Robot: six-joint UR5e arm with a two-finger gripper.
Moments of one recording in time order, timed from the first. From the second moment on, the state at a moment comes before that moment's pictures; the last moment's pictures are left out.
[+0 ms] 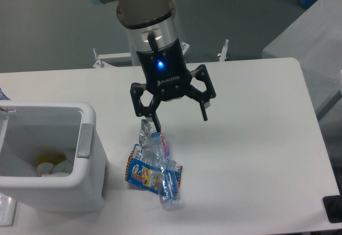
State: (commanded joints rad) arm 2.34 -1.74 -1.46 -0.89 1.67 0.26
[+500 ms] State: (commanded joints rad) arm 2.33 -1.78 -1.46 -0.88 1.66 0.26
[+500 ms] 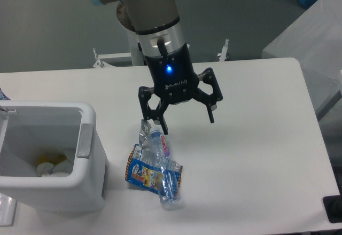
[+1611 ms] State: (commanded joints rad) arm 2.33 -2.10 -1.45 -0.76 1.66 0.02
